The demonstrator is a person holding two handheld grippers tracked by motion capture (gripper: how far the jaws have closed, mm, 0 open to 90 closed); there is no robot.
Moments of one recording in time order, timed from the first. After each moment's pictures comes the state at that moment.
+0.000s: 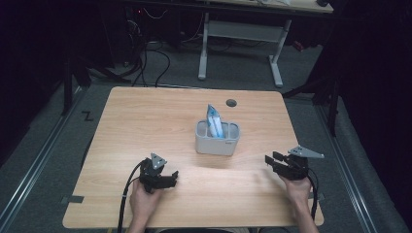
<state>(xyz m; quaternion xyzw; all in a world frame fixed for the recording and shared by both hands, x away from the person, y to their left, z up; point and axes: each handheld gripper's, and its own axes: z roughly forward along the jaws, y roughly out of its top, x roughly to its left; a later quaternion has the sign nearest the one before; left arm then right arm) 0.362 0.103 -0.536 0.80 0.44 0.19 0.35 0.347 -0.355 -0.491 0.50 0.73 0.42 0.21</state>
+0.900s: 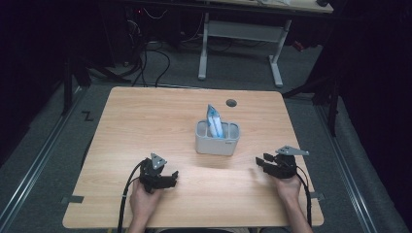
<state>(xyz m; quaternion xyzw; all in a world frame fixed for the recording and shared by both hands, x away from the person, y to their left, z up) 0.362 0.102 -0.536 0.80 0.44 0.19 0.35 0.364 -0.336 -0.513 0.50 0.75 0.39 0.18</state>
